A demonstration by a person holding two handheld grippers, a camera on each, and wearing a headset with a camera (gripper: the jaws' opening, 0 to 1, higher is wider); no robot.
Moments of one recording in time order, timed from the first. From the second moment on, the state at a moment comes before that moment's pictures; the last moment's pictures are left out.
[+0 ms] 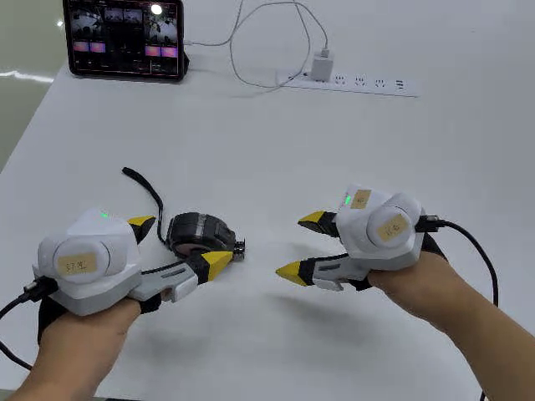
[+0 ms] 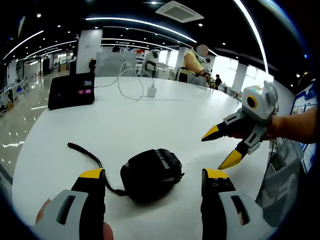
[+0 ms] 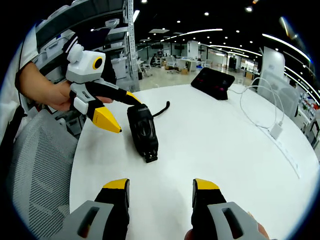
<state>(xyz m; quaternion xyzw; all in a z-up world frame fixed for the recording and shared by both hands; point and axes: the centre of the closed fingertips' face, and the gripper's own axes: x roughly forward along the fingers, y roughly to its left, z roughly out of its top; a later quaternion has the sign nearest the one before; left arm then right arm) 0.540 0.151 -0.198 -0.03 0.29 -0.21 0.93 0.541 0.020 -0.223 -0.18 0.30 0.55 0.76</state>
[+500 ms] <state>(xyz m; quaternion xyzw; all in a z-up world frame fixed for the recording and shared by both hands) 0.524 0.160 -0.195 -0.01 0.29 -0.24 0.93 0.535 0.000 -0.212 -0.17 0.29 0.53 0.78</state>
